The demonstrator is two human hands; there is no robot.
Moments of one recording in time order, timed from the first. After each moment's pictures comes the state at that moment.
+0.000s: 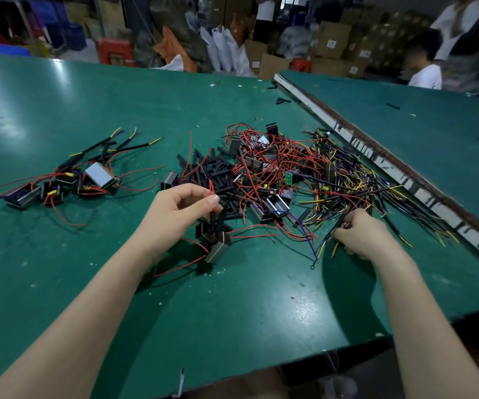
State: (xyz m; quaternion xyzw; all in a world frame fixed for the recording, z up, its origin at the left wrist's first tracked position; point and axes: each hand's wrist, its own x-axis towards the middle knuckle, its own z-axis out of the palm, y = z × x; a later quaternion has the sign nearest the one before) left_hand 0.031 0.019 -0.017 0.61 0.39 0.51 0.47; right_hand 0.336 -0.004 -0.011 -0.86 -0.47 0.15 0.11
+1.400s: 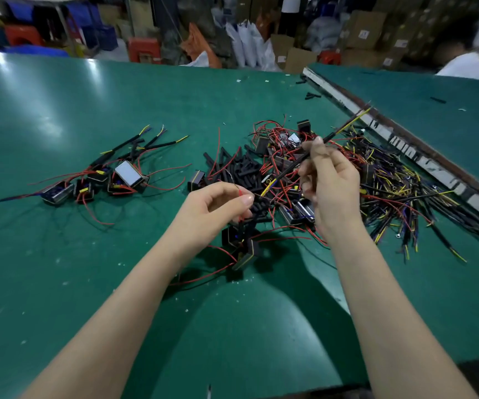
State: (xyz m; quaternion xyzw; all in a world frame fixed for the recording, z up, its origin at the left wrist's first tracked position) left_hand 0.034 0.019 -0.008 0.60 0.38 0.50 0.49; right_hand 0.211 0.041 0.023 -0.43 -0.43 0.41 0.68
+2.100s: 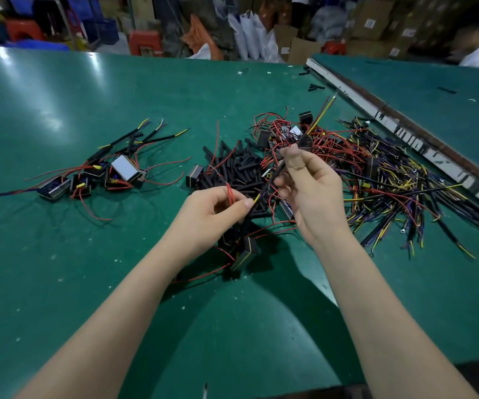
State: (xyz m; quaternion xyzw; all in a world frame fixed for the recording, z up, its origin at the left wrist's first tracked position) left_hand 0.035 0.025 -0.020 0.67 0.46 0.43 0.38; right_hand 0.194 0.035 0.009 -0.38 -0.43 0.48 0.67
